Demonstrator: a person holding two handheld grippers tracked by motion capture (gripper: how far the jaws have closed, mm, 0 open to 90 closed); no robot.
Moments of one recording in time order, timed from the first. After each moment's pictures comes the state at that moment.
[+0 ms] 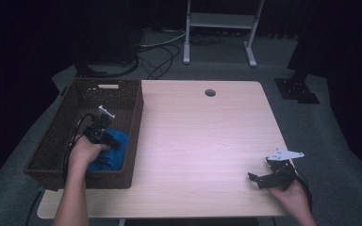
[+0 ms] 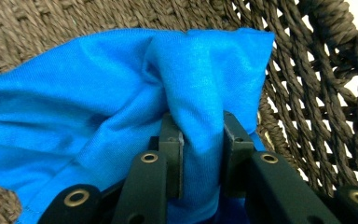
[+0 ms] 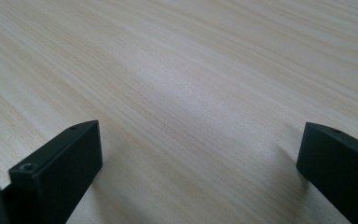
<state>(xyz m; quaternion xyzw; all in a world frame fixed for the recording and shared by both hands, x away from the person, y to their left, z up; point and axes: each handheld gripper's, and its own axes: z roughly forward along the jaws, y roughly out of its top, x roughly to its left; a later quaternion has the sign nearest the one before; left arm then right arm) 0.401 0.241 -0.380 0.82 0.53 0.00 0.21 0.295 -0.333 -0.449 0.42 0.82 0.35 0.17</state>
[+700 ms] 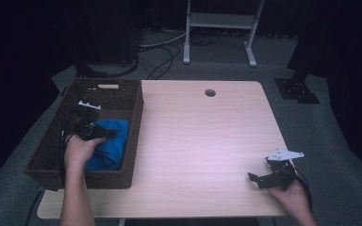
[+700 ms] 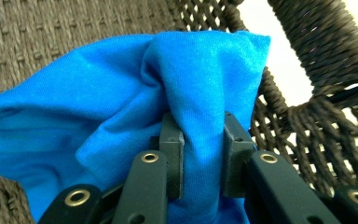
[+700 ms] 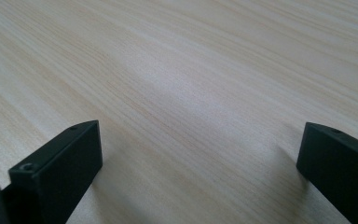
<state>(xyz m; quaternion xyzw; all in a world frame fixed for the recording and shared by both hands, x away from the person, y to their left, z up) 0.389 0.262 -0.358 0.76 0.55 0.05 0.34 0.295 -0.333 -0.449 0.42 0.82 0.35 0.17</state>
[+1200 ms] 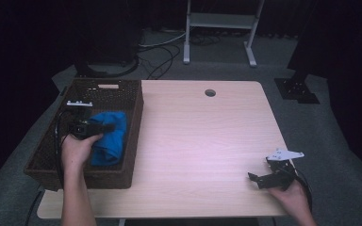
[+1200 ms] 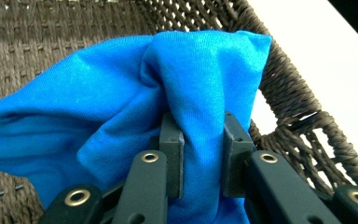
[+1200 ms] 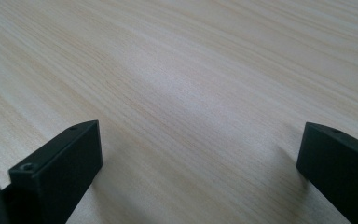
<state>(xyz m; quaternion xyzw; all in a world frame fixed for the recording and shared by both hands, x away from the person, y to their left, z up) 0.379 0.271 -0.346 0.73 0.54 0.08 0.42 0.296 -0.333 -0.449 0.42 0.82 0.35 0.17</state>
